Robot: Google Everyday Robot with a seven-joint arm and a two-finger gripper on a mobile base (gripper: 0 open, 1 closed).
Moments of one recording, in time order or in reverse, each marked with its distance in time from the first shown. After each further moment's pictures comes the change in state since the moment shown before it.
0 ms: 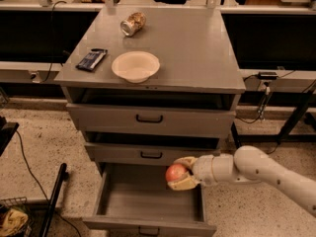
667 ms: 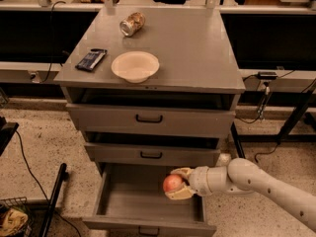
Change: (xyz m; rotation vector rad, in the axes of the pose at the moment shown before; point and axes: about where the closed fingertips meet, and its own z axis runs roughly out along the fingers) arm 0.054 0.009 0.041 -0.033 -0.008 0.008
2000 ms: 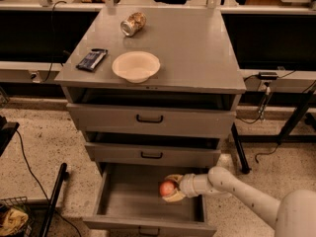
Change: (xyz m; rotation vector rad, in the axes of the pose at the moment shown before) arm 0.144 -0.080 0.118 -0.015 0.034 -0.195
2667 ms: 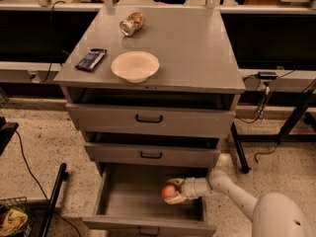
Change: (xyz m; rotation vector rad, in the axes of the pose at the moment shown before) arm 0.067 -0.013 0.037 -0.047 -0.041 0.037
